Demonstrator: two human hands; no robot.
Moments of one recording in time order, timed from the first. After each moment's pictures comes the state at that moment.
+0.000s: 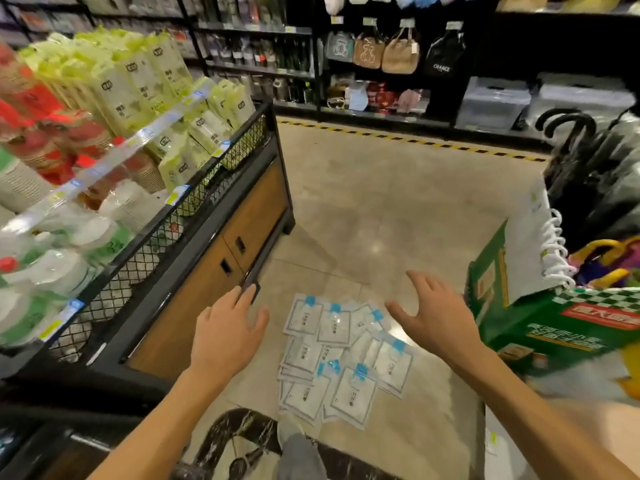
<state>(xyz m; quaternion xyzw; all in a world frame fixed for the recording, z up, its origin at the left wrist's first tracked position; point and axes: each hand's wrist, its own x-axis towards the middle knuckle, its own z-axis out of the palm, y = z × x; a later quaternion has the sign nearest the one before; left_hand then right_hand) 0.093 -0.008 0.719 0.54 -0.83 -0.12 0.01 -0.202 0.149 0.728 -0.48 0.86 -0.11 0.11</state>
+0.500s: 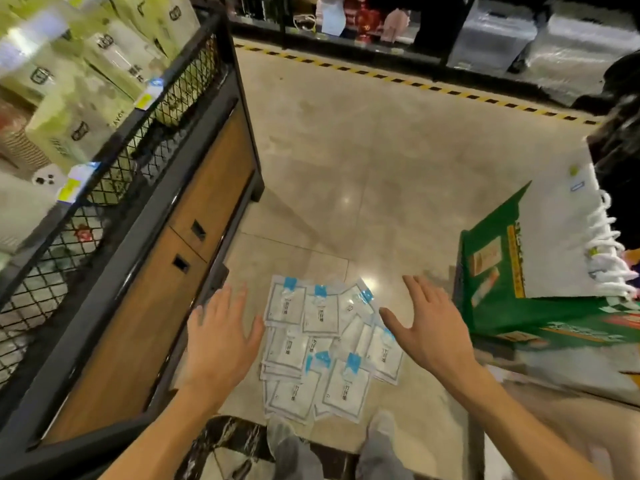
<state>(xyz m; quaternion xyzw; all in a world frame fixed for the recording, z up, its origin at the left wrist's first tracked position) 0.041 -0.190 0.564 0.50 -0.85 -0.13 -0.08 -0.229 -0.014 0.593 -0.42 0.90 -0.04 0.13</state>
